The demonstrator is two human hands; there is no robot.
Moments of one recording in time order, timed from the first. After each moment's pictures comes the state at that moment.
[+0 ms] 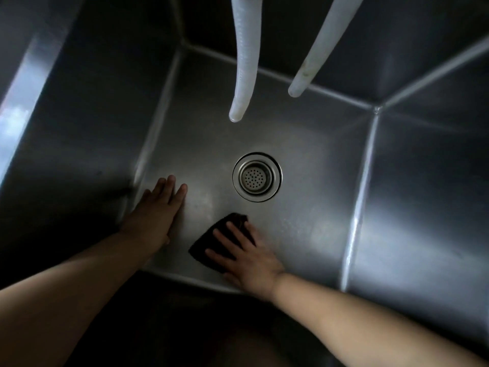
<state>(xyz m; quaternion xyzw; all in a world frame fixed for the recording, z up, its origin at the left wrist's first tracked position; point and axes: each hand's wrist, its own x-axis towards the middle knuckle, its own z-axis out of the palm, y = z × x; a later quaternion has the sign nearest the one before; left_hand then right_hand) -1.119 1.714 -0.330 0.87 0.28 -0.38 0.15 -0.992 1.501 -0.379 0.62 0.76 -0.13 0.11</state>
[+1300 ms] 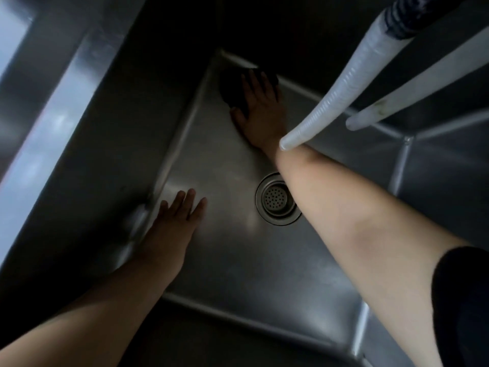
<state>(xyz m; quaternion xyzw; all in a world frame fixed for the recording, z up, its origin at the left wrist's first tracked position) -1.117 1.721 -0.334 0.86 0.30 -0.36 0.17 -0.850 1.785 -0.390 0.83 0.55 -0.08 -0.01</state>
